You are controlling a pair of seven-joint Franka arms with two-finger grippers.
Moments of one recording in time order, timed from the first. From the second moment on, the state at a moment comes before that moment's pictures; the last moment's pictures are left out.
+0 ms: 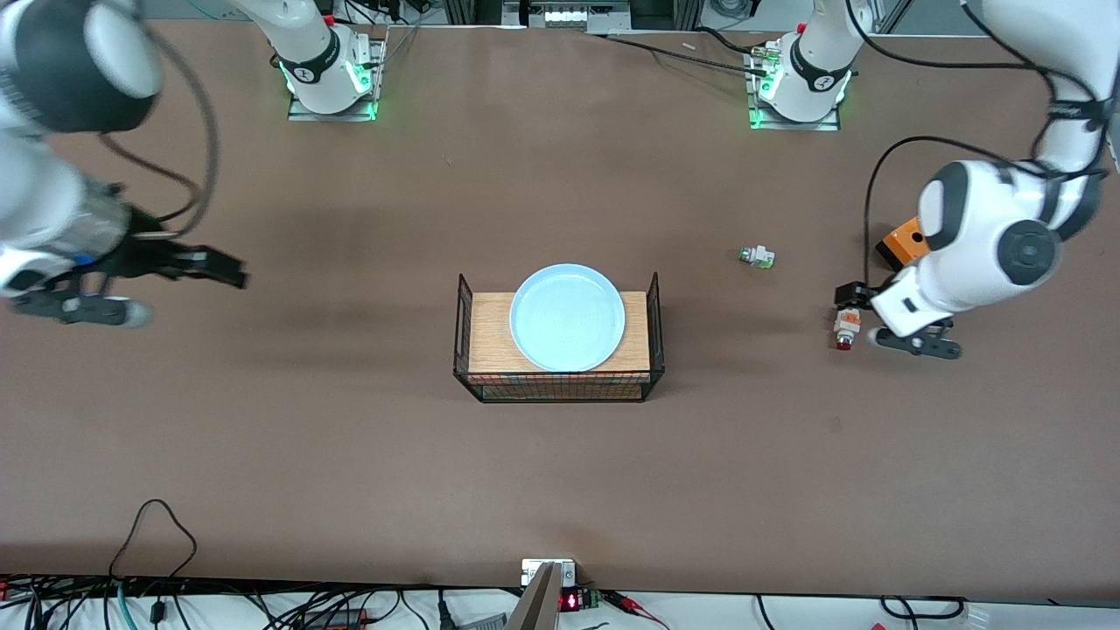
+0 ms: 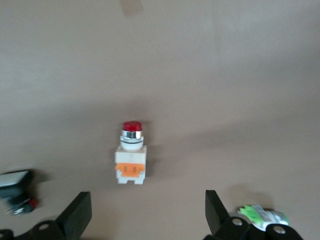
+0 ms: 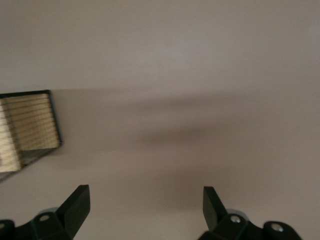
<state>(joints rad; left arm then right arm) 0.12 0.29 -0.12 -2.11 0.03 2.27 0.18 0.13 0.24 -0.10 -1.46 0.09 1.62 0.13</state>
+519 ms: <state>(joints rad) 0.16 0.41 -0.12 -2.22 0.03 2.60 0.33 0.03 0.14 -0.09 -1.50 -0.01 1.55 0.03</state>
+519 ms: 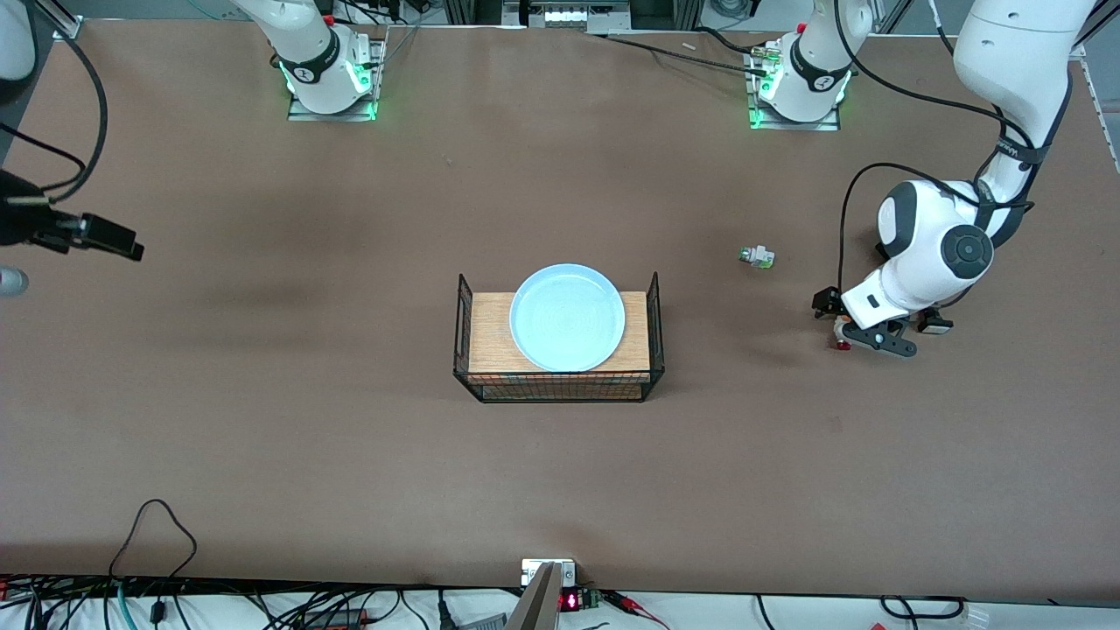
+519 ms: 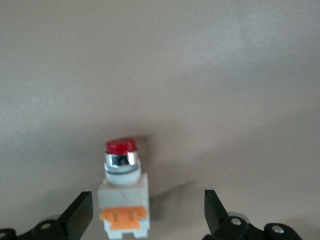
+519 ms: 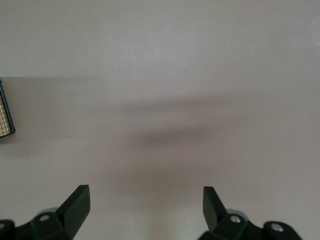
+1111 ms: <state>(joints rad) 0.17 0.44 -0.12 -2.21 0.03 2.64 0.38 0.03 0.03 -0.09 -1.64 -0.01 1.59 -0.03</state>
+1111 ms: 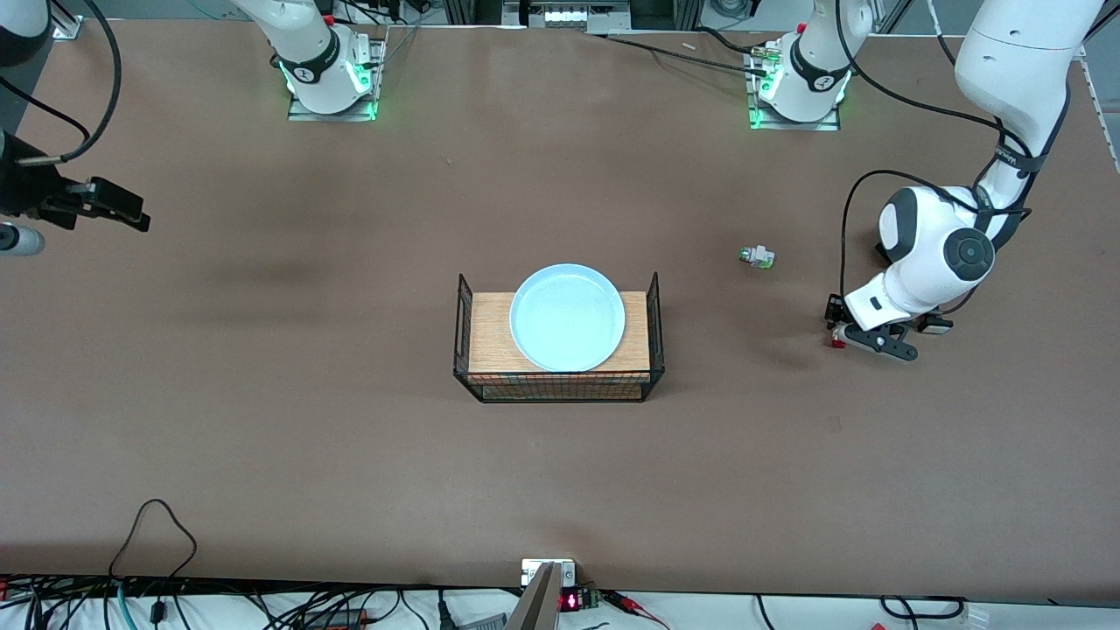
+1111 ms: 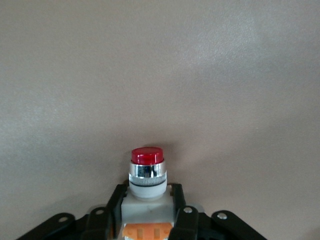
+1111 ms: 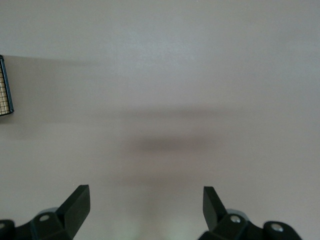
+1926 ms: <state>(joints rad) 0.15 0.31 -0.45 -1.71 -0.18 1.94 -0.02 0.03 0.02 -0.08 -1.61 -0.01 1.56 -0.03</state>
